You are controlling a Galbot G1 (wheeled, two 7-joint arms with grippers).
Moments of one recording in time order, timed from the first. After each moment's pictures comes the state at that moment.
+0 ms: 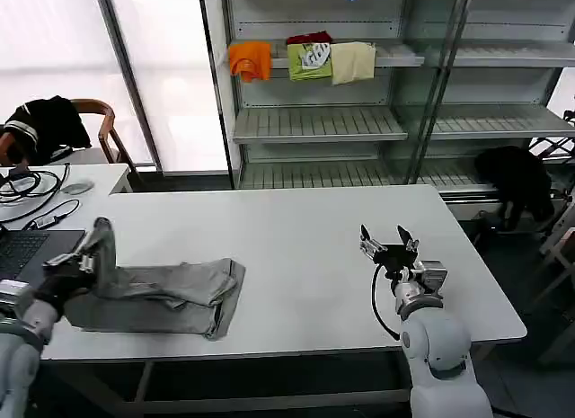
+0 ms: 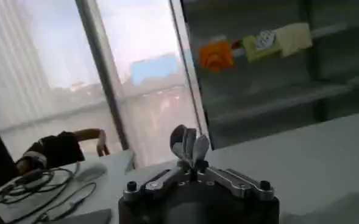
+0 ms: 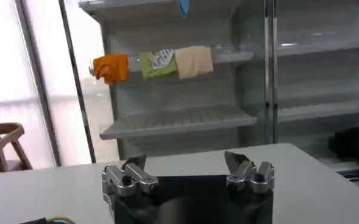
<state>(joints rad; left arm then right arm) 1.28 -1.06 -0.93 -2.04 -0.32 0.54 0.25 -1.05 1.47 0.51 1.98 0.21 -0.54 0.05</state>
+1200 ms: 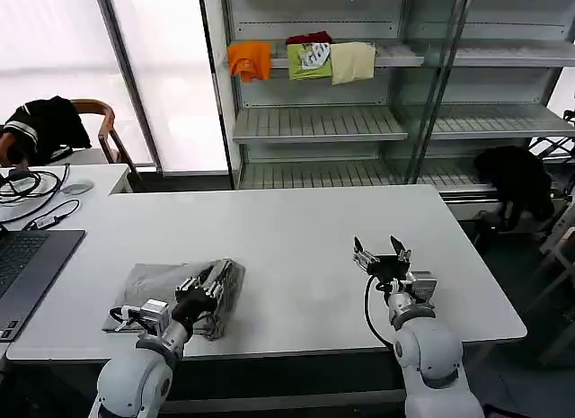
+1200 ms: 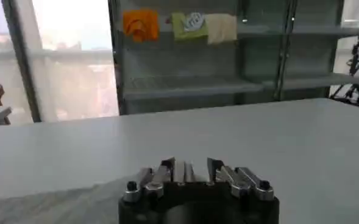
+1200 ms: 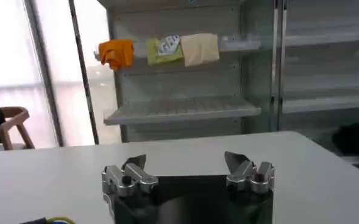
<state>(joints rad) 1.25 -1.31 -0.48 -2.06 -0.26 0.57 0.06 -1.08 1.48 0.49 1.97 0.16 -0.52 0.02</state>
